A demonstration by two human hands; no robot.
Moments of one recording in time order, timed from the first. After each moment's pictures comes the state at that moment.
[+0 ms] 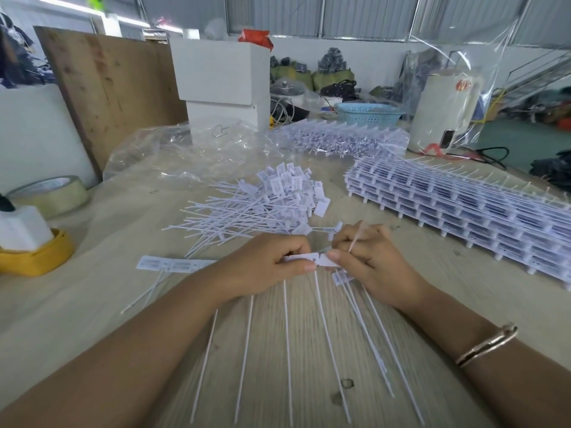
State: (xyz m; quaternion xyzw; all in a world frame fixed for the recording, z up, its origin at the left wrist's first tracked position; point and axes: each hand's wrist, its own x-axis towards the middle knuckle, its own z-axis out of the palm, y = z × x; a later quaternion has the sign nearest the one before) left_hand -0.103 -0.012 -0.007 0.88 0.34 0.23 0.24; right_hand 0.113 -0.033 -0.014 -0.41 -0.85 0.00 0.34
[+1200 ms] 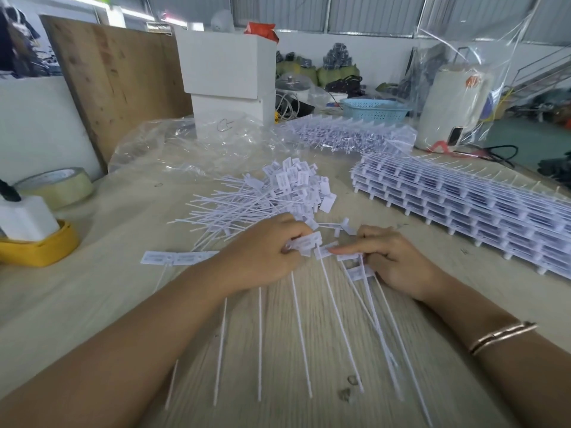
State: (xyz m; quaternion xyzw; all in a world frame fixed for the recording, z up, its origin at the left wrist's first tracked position) left_hand -0.105 -0.020 0.002 0.86 0.42 0.24 0.18; right_hand 0.132 -0.024 -0.014 -0.41 -0.85 0.14 0.32
